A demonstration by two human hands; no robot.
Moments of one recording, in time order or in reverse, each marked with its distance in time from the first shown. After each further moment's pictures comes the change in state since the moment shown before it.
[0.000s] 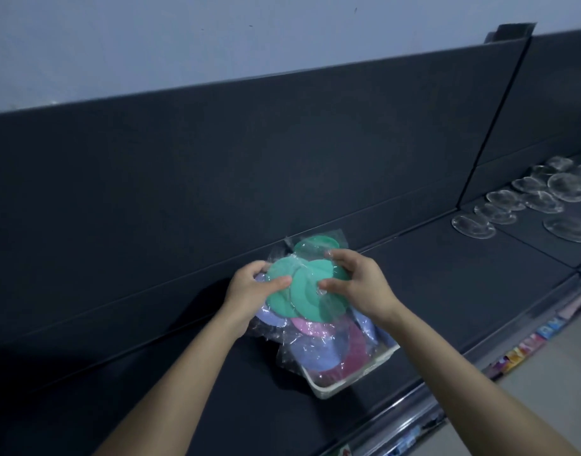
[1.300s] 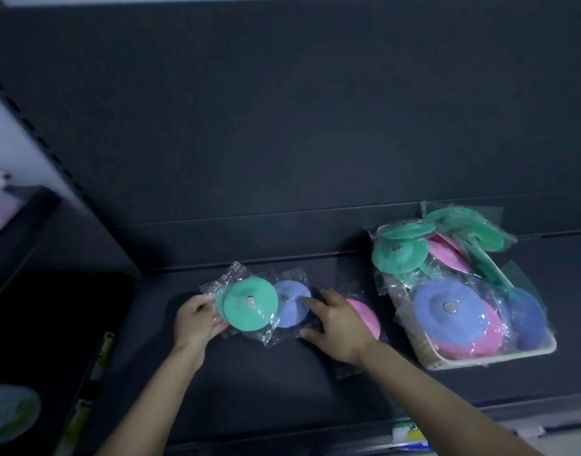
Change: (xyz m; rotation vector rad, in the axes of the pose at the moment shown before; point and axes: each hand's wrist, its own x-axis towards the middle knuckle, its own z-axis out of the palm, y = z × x) left_hand -0.127 -0.167 -0.199 -0.331 0.696 -0.399; right_hand -0.062 0.058 0.216 -0.910 -0.630 -0.274
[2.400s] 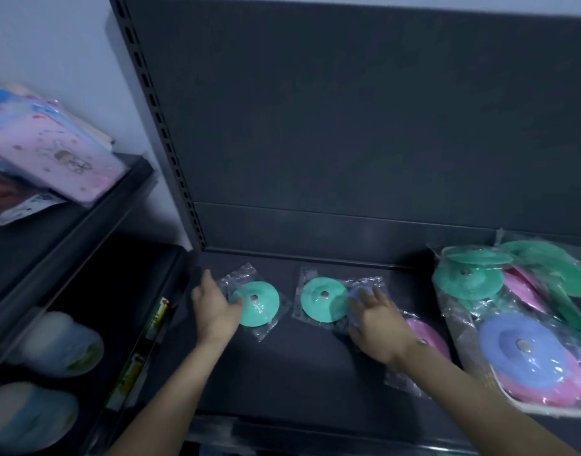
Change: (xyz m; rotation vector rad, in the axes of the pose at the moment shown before) left_hand 0.021 -0.013 -0.061 0.461 0.254 0.245; right_hand 0.027 -0.022 -0.005 -0.373 -0.072 -0.092
